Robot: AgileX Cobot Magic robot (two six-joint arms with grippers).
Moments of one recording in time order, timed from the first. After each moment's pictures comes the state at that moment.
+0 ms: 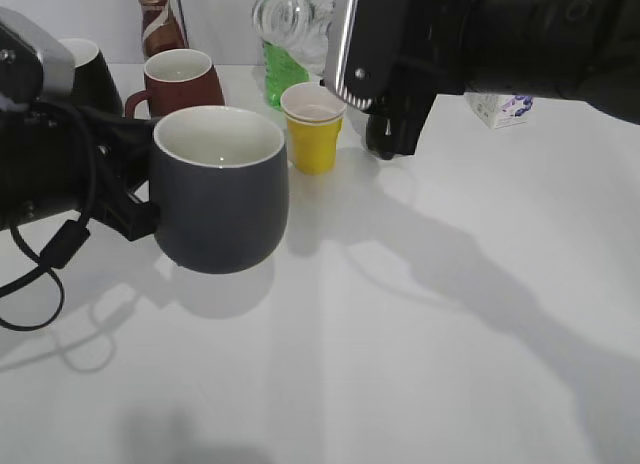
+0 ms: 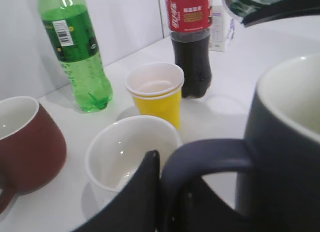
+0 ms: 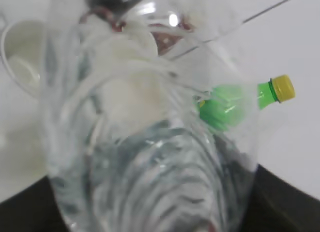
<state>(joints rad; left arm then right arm) -0.44 1.35 -0.50 0.52 -0.52 -0.26 0.61 1.59 -0.99 -0.79 -0.25 -0.29</state>
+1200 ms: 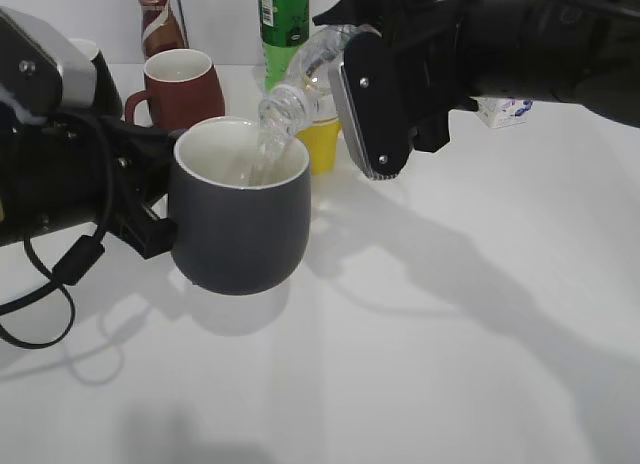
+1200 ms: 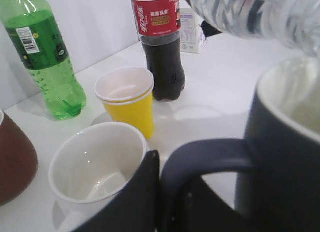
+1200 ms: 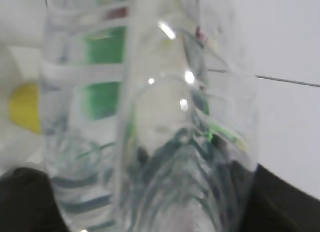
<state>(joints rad) -0.50 1.35 -0.50 0.54 -0.52 -0.27 0.62 1.59 -0.99 -0.79 -0.23 -0.86</state>
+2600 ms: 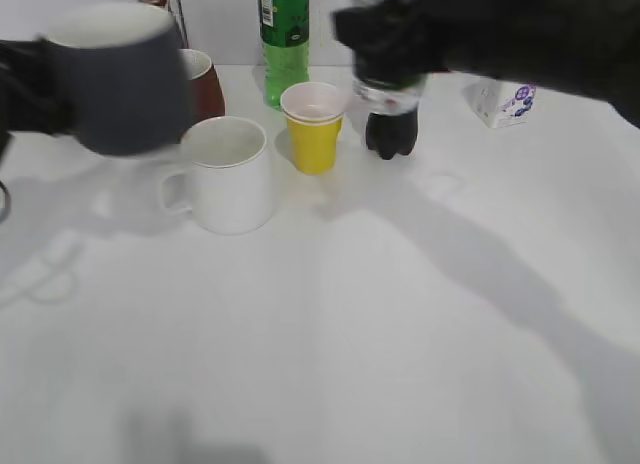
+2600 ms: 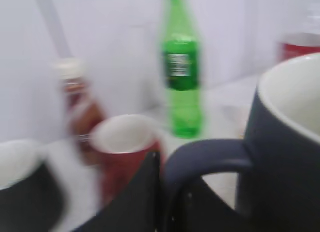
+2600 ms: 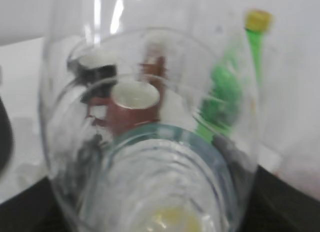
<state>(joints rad) -0.18 1.36 -0.55 0.45 -0.62 -0.27 0.52 1.59 -0.95 -0.56 -0.42 0.46</state>
